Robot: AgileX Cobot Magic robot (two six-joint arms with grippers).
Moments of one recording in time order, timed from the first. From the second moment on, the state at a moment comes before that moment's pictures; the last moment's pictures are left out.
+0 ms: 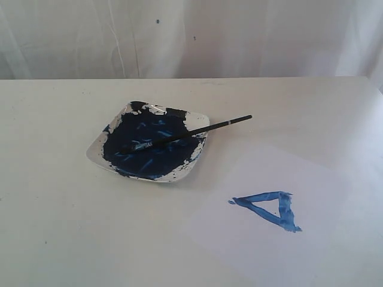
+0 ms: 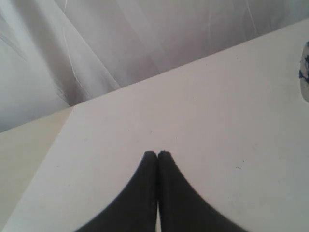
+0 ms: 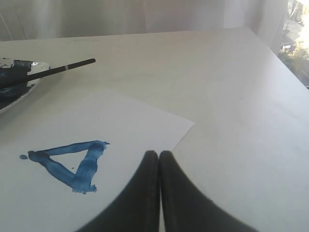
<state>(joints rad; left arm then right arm) 0.01 0.01 -0.53 0.24 0.82 0.21 0.22 0.01 0.00 -0.11 0.36 0.14</state>
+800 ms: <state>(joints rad) 0.02 0.00 0.02 0.17 0.44 -0.38 0.22 0.01 0.00 -0.11 0.36 0.14</state>
